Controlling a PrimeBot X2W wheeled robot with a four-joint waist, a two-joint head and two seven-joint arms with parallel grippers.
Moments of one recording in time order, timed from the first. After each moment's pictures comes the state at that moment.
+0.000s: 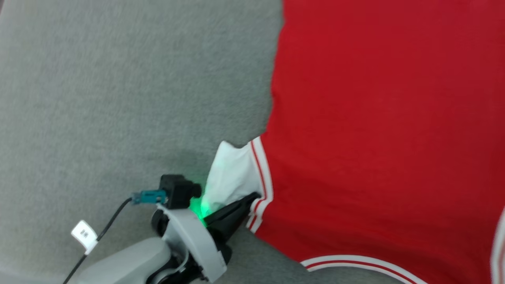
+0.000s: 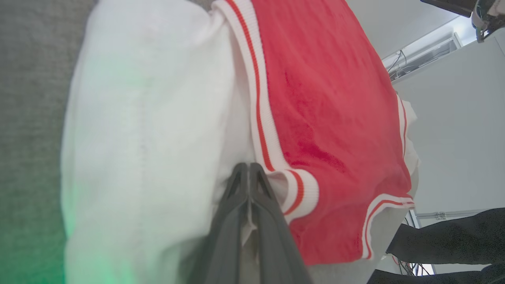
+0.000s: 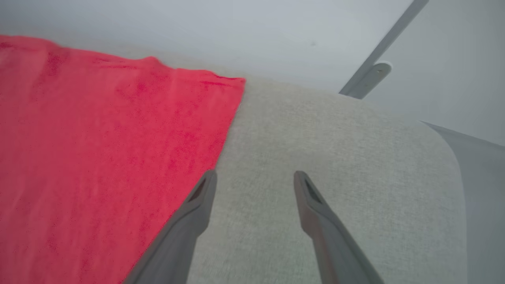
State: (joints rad) left arm -0.66 0.62 -1.20 0.14 -1.35 -0.09 -0.22; right arm -0.71 -0.83 0.01 0.14 0.72 0.13 0.81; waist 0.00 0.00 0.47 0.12
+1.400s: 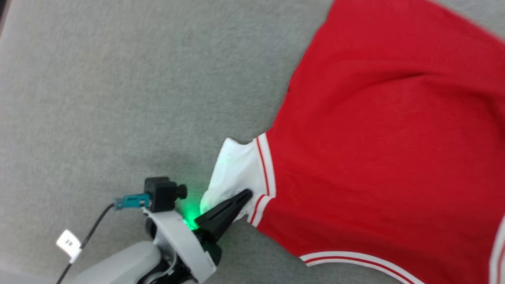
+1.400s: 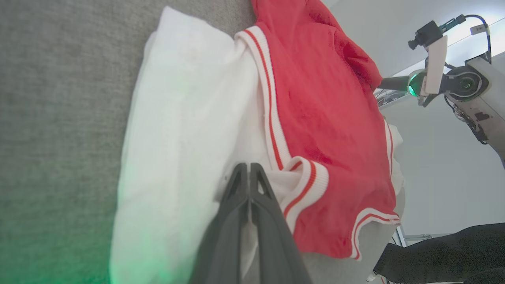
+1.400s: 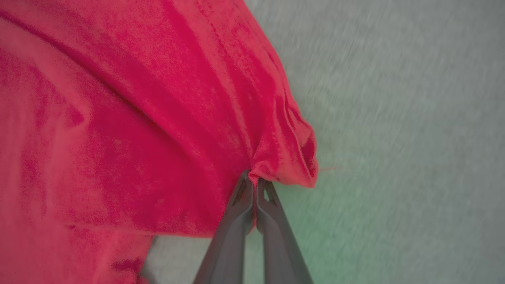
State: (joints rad) left arm -0.64 0.63 -1.16 0.15 -1.36 -0.13 -0.26; right arm -0.76 -1.03 0.50 0.30 1.00 0.13 0.74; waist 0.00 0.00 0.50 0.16
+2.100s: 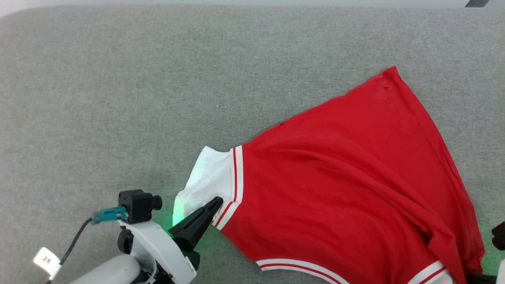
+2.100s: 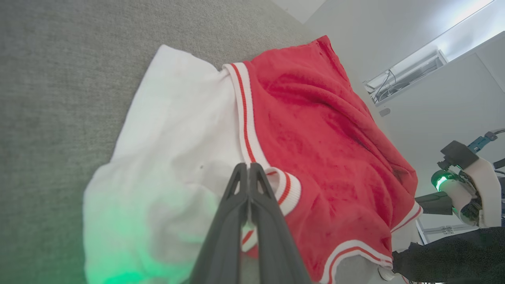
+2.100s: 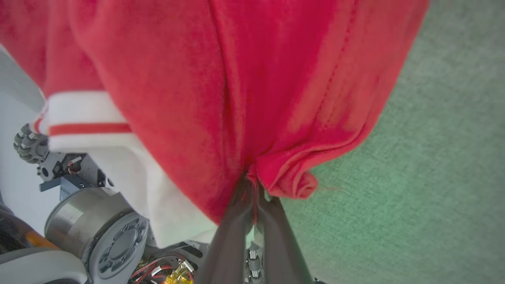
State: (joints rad) left arm -0.52 0.70 -1.05 0.13 -1.34 -0.08 -0.26; right arm 0.00 -0.98 0.41 -0.11 1.03 0.13 0.66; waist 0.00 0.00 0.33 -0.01
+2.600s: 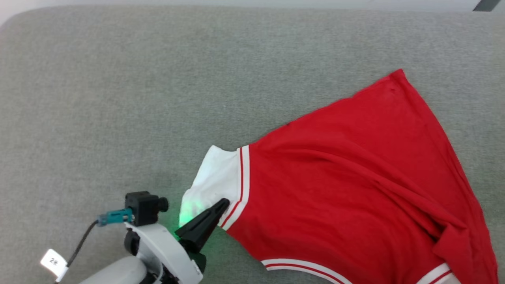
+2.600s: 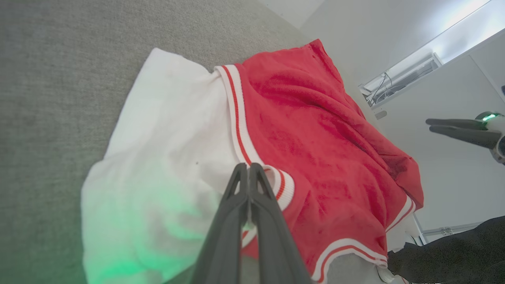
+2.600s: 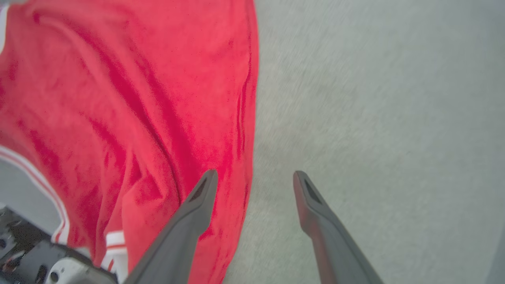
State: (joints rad) left arm -0.51 0.68 -1.04 0.13 -1.32 -0.09 -0.26; right arm 0.08 -1.00 -0.01 -0.30 0.97 0.13 0.66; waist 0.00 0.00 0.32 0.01
